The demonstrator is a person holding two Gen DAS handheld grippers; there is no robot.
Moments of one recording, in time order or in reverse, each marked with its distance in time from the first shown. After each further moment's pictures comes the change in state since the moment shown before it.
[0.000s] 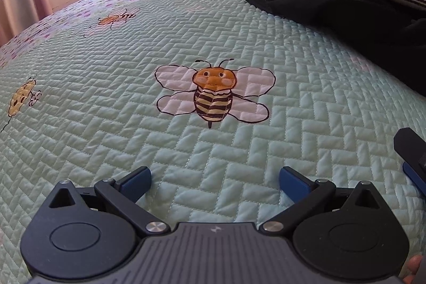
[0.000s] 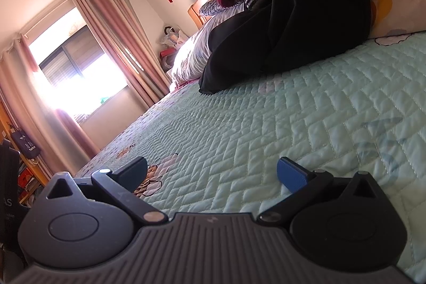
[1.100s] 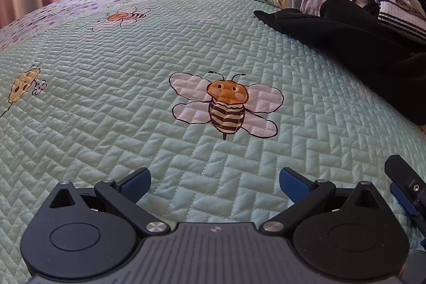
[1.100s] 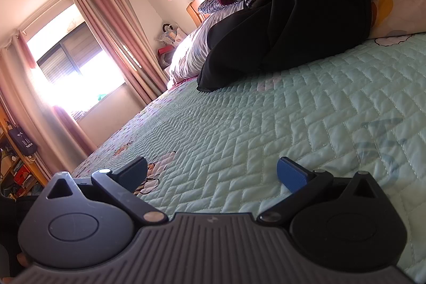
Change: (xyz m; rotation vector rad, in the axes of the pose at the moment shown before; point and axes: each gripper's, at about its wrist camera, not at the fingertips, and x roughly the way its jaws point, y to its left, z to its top) left arm -0.010 0.027 0.004 -0.099 -0.033 -0.061; right arm 0.003 0.001 0.000 -0.009 0.009 -0.013
